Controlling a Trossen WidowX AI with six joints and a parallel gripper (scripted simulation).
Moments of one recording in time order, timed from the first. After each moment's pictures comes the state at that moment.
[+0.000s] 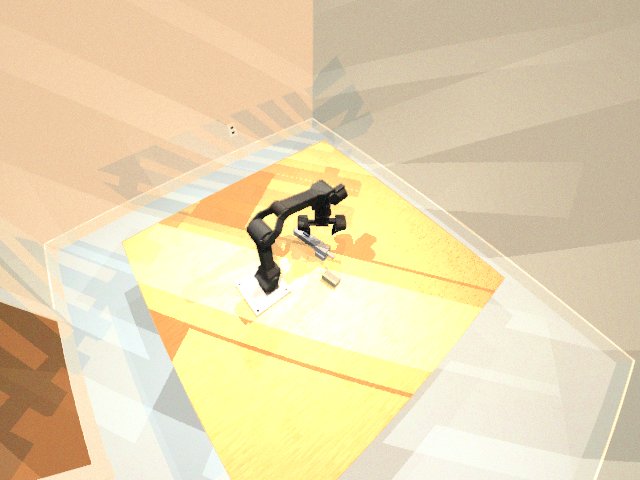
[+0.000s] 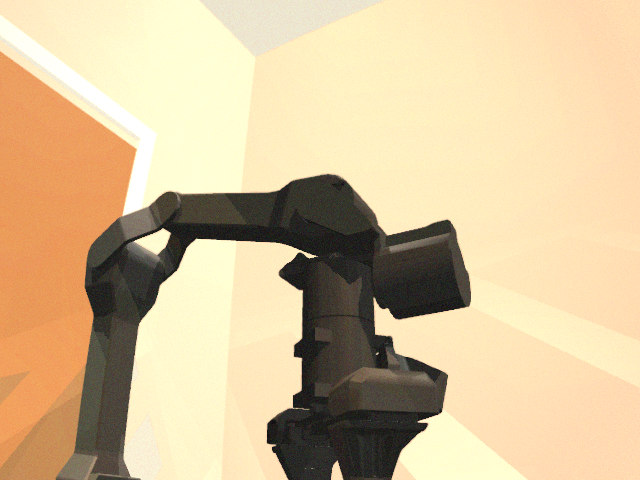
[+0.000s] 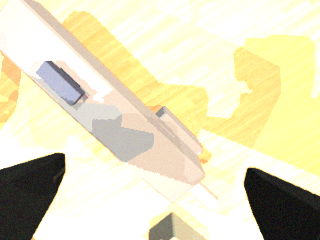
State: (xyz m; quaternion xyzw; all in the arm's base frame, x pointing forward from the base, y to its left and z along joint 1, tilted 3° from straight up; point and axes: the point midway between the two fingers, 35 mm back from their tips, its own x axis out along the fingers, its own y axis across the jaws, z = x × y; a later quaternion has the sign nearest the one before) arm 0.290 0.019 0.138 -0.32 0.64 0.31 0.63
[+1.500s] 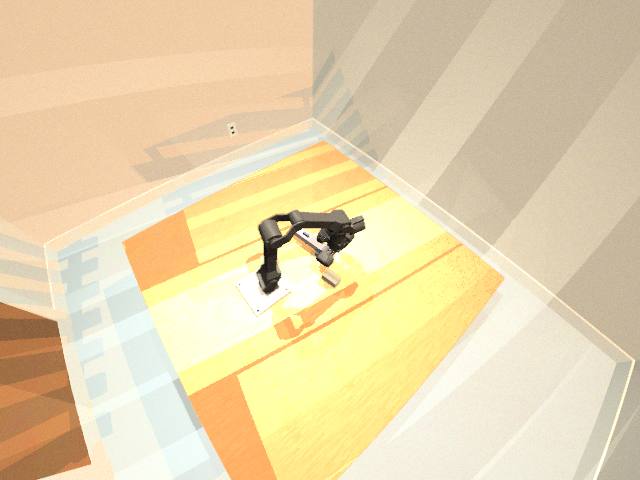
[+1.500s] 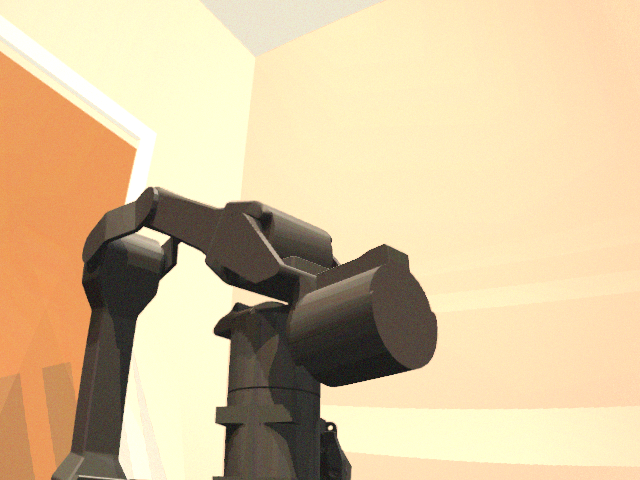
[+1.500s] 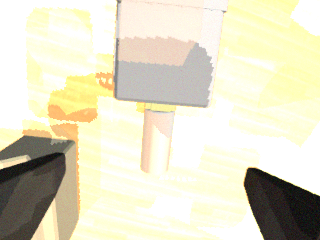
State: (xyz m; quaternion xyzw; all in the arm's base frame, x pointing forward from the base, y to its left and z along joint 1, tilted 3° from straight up) arm 0.293 -0.073 0.069 -0.56 0.46 0.54 0.43
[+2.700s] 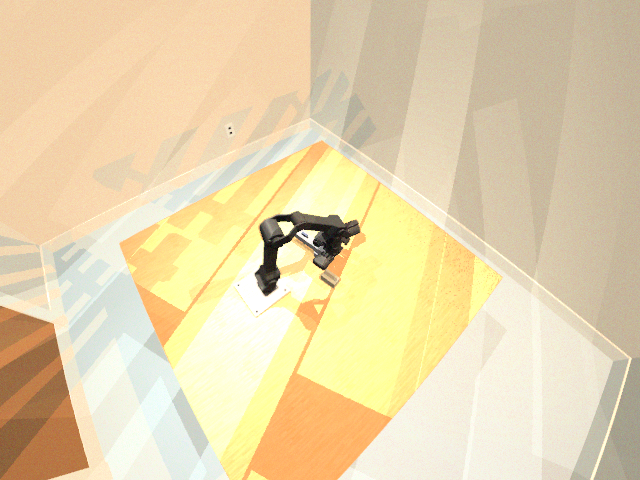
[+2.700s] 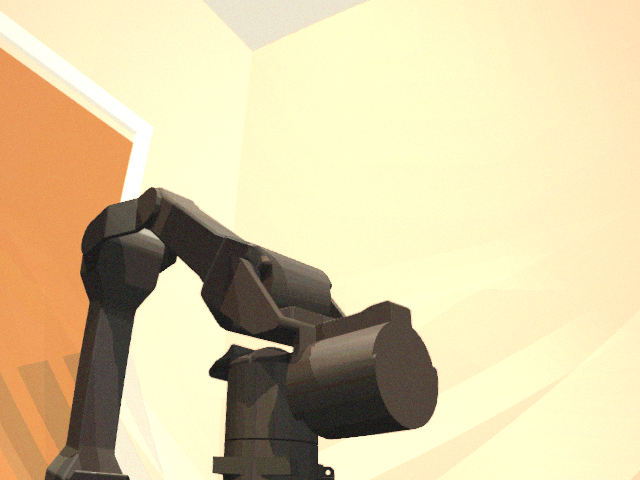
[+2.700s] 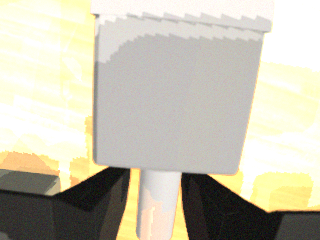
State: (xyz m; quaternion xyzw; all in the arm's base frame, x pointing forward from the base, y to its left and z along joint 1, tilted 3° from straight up) arm 0.290 -0.065 0.036 -0.56 0.46 0.55 0.43
